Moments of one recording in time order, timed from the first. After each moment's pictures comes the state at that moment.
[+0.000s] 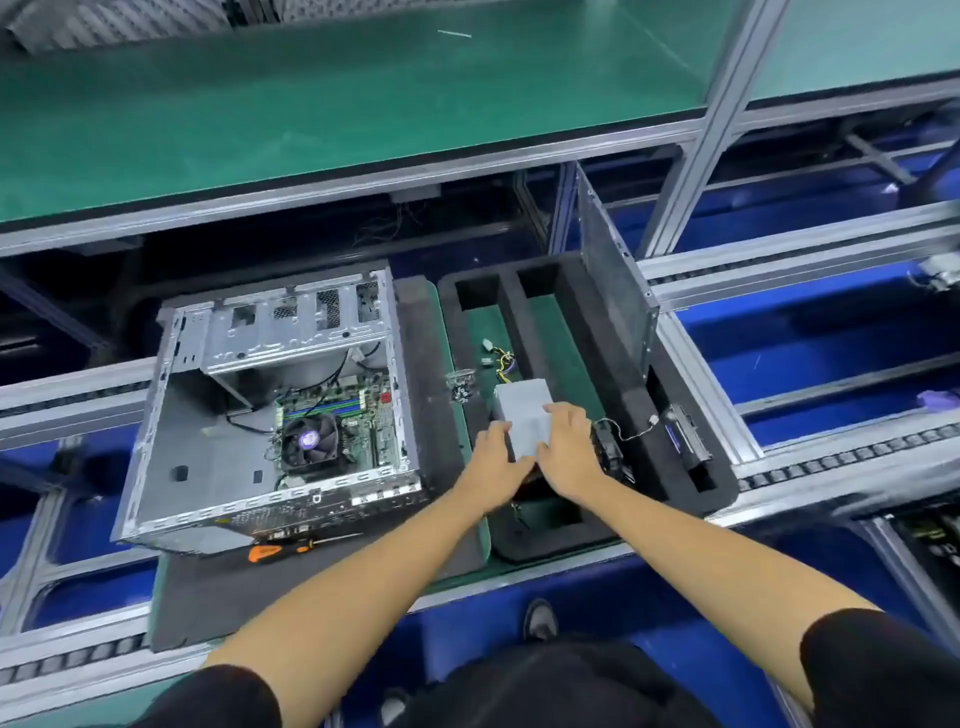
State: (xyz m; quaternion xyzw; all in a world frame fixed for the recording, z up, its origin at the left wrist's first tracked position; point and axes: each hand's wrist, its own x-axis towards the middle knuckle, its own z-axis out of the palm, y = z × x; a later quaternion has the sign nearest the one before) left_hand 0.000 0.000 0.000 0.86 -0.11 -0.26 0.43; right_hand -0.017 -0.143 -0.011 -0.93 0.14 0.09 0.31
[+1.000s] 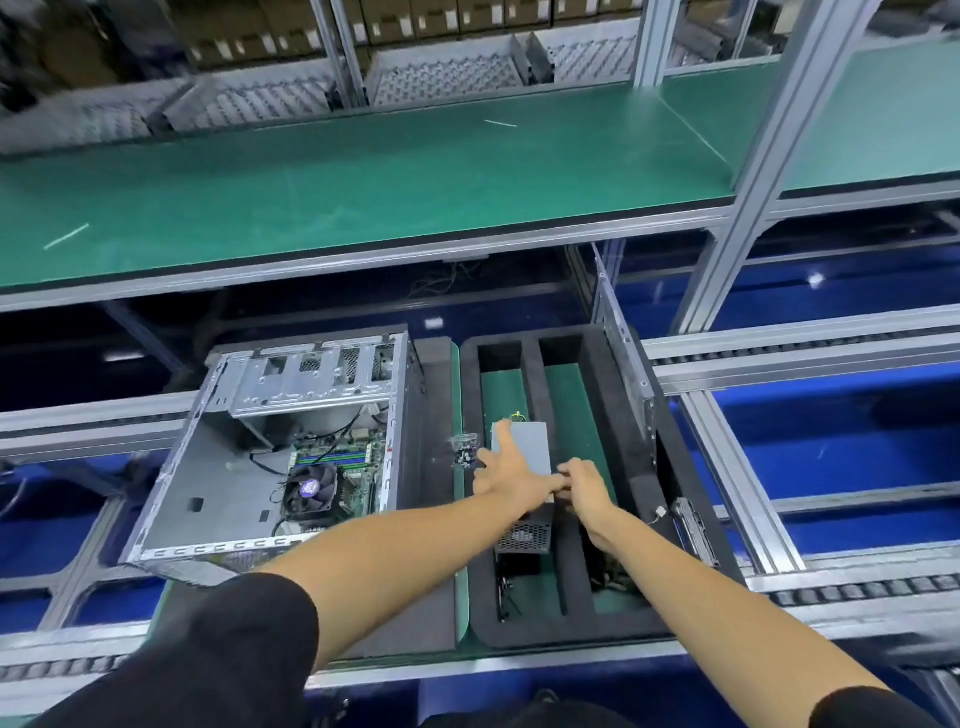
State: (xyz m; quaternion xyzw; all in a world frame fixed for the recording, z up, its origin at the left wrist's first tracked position) left_hand 0.054 -0.091 0.048 0.93 0.13 -0.20 0.29; right_hand 0.037 -0.203 -0.007 -0.67 0.31 0.14 0.67
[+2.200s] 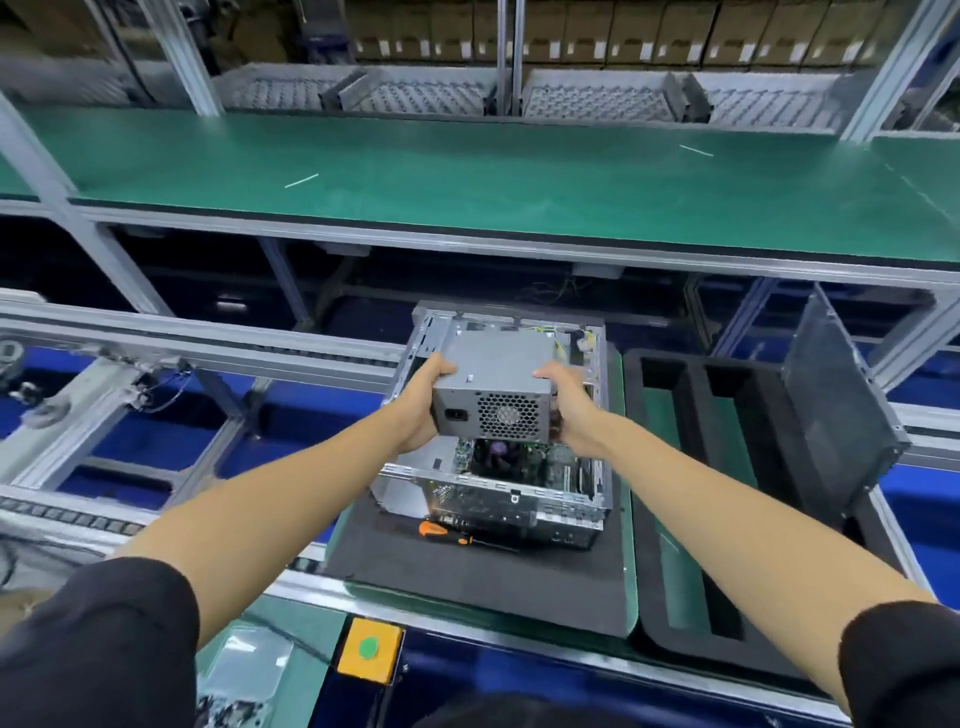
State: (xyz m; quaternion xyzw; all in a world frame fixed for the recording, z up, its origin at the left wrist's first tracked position) left_hand 0.069 0.320 0.112 0.58 0.19 -0.18 0.77; right_hand 0.093 0.101 0.113 -0.68 0.14 0.26 0.67
